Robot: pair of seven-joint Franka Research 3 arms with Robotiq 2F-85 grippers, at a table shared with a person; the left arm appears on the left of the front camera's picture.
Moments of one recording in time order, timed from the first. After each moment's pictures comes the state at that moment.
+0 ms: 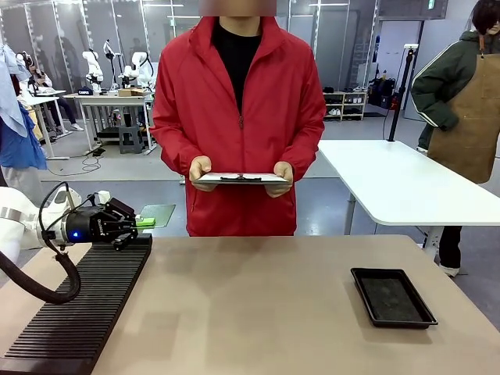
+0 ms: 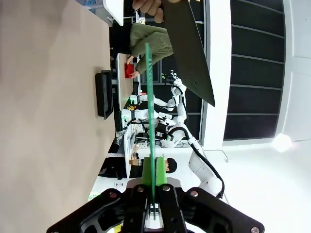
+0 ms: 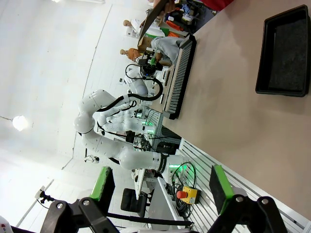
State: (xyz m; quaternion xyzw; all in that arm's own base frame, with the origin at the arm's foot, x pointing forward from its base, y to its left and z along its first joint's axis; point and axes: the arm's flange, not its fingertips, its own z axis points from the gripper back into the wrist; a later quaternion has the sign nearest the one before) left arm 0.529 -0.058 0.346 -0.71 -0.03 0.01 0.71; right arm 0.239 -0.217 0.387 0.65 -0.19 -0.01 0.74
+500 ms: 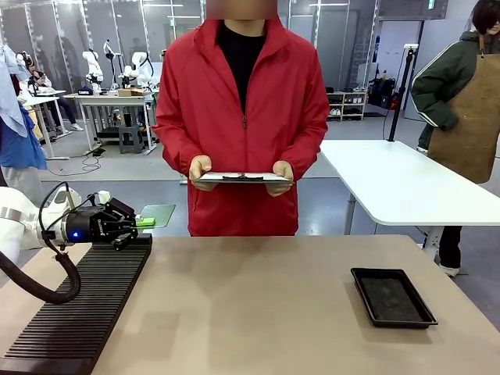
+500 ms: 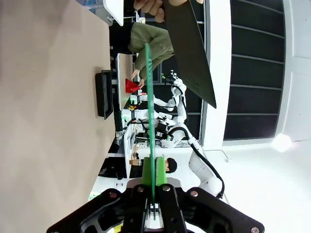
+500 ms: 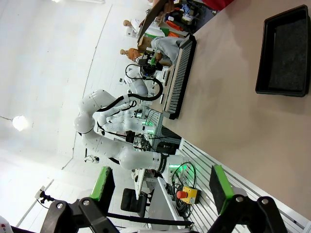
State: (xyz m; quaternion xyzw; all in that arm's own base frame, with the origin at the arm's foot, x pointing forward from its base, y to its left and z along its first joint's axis) left arm 0.529 -0.058 0.346 -0.71 -0.03 0.01 0.71; right arm 0.239 -0.217 0.387 0.65 -0.19 -0.01 0.74
